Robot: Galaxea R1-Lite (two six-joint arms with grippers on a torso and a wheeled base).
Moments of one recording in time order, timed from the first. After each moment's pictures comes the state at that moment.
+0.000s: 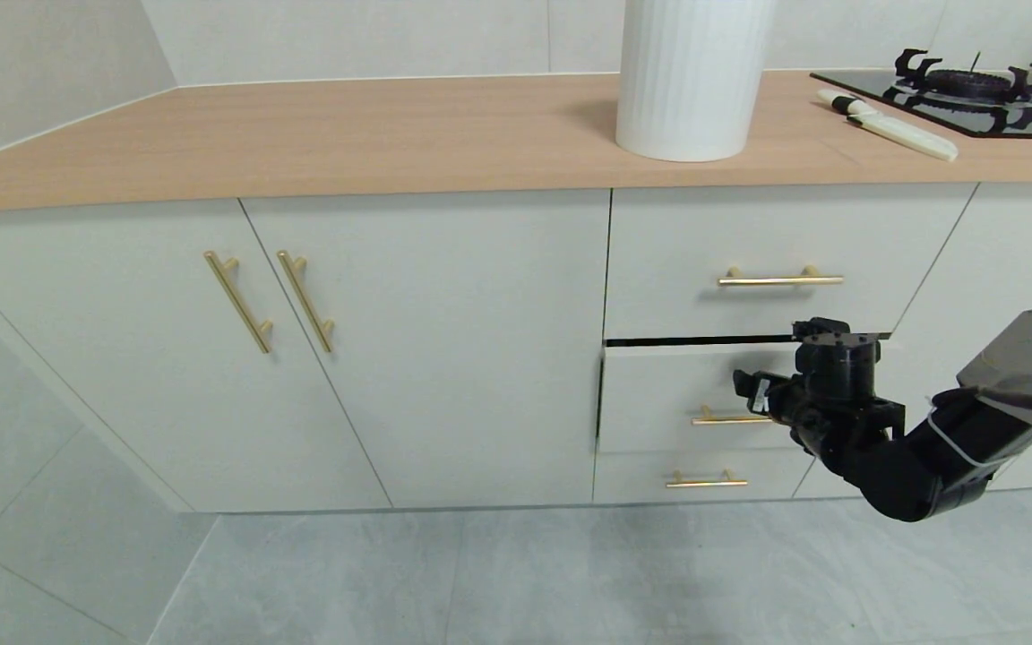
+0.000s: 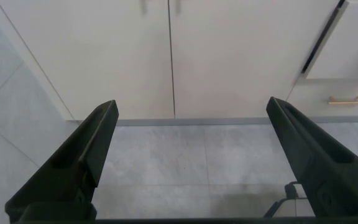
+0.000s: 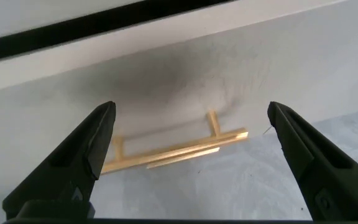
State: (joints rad) left arm 0.00 0.00 0.00 0.00 0.01 0.00; right arm 0.27 2.19 -0.91 -0.98 -0.41 0.28
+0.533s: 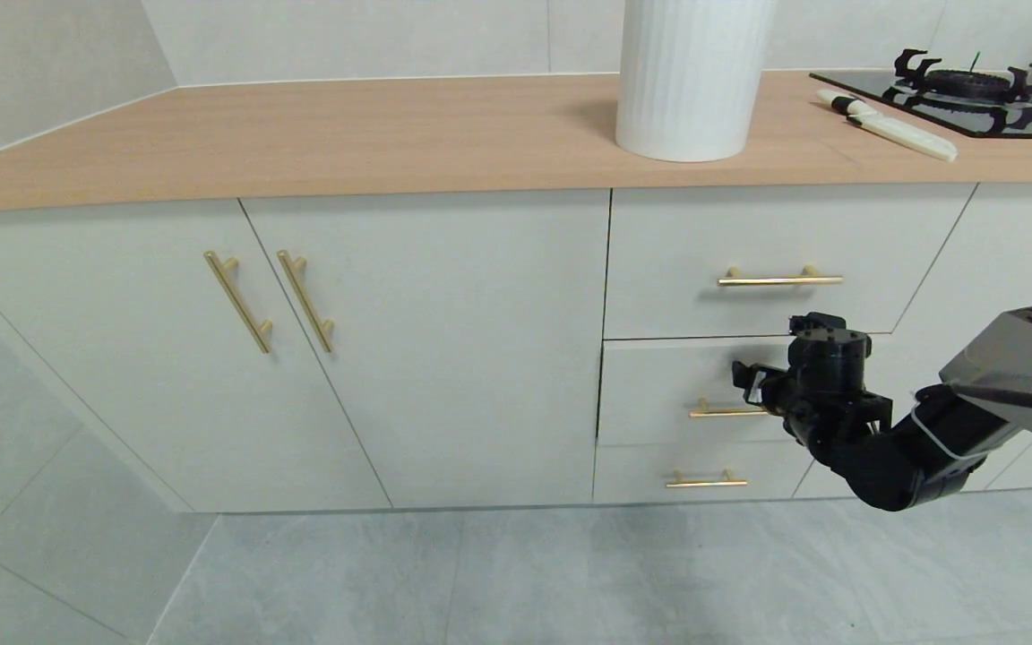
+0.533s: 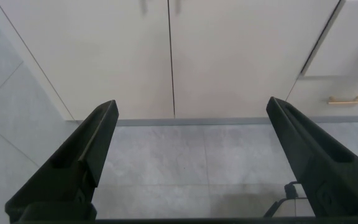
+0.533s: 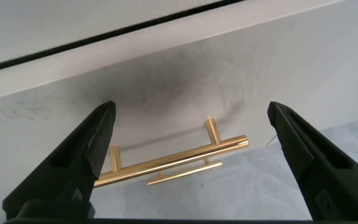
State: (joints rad) left arm 0.00 0.00 0.00 0.00 0.01 0.00; right arm 0.25 2.23 -0.98 -0.99 -0.44 0.28
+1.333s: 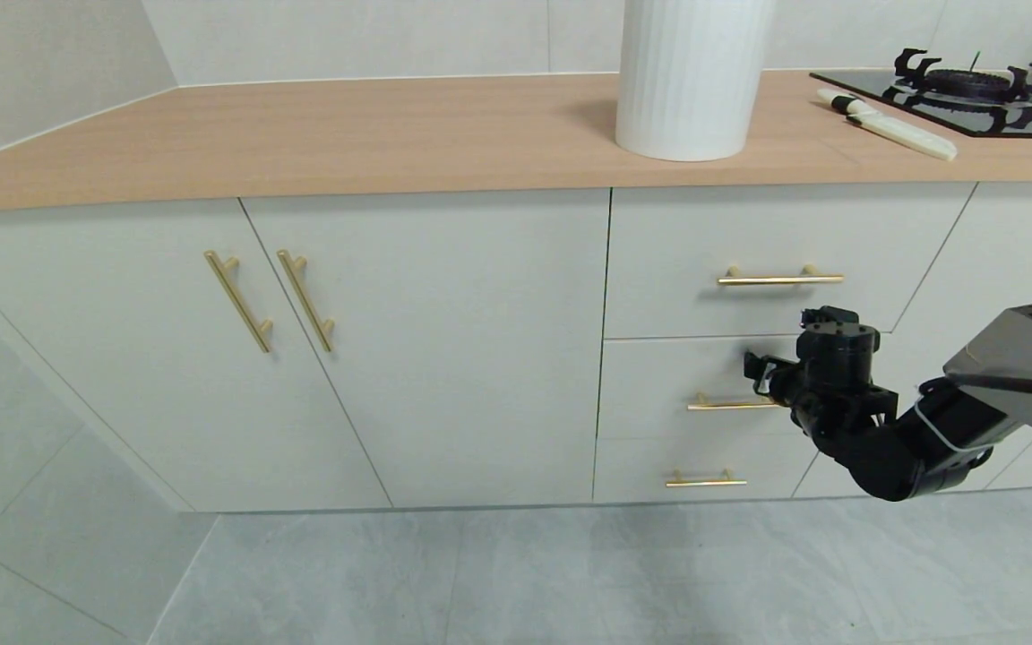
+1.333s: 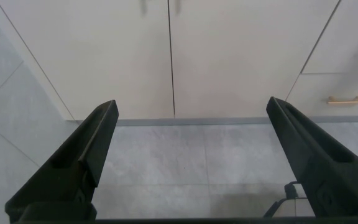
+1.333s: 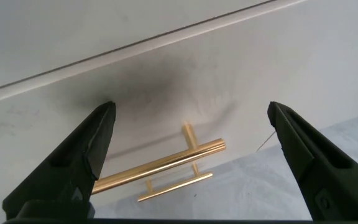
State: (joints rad) left arm 0.00 0.00 0.00 0.00 0.01 0.00; right arm 0.22 2.24 -1.01 -0.99 -0.46 0.29
